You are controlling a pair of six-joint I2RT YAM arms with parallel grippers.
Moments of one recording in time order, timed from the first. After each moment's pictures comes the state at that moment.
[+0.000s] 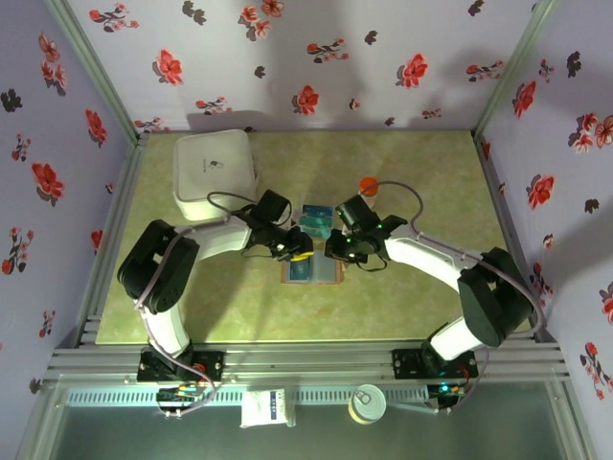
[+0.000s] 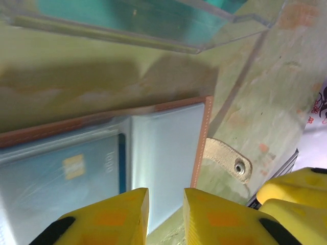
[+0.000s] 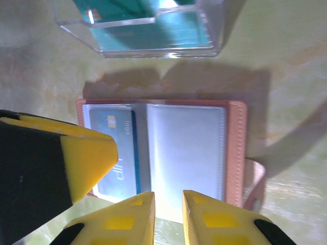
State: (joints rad) left arm -0.65 1.79 1.03 -0.26 0.55 -0.86; right arm 0.68 1.52 0.95 -0.49 -0.22 0.79
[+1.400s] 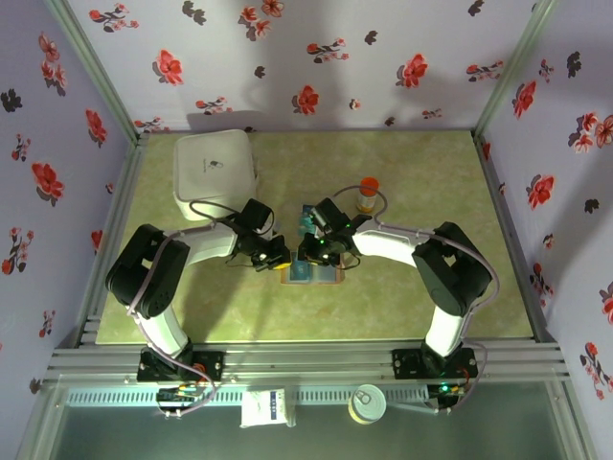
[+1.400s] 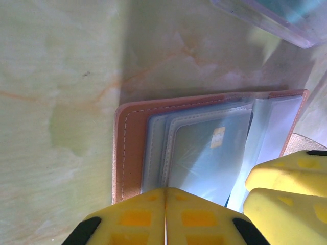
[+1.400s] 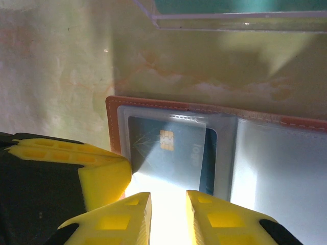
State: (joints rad) left arm -0.58 1.74 0.90 -0.31 0.49 -0.77; right arm 0.77 1.78 1.06 -0.35 -0.32 0.85
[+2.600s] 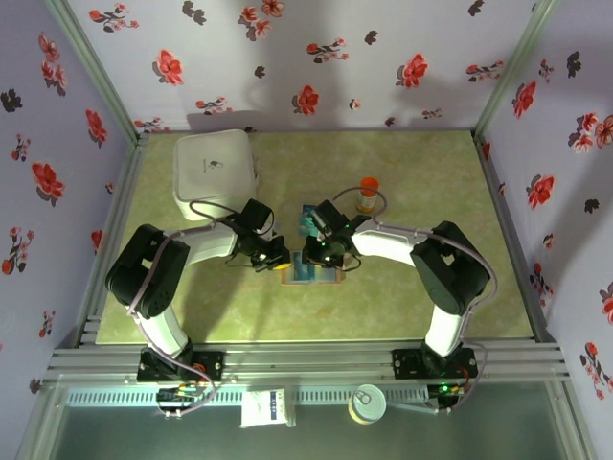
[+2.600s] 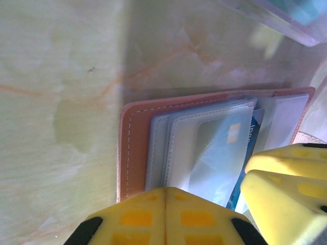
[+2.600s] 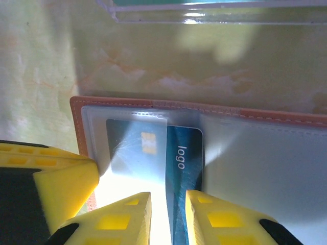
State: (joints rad) left arm -0.58 1.74 0.90 -0.33 0.49 -0.77; right arm 0.77 1.78 1.06 -0.40 -0.27 0.83
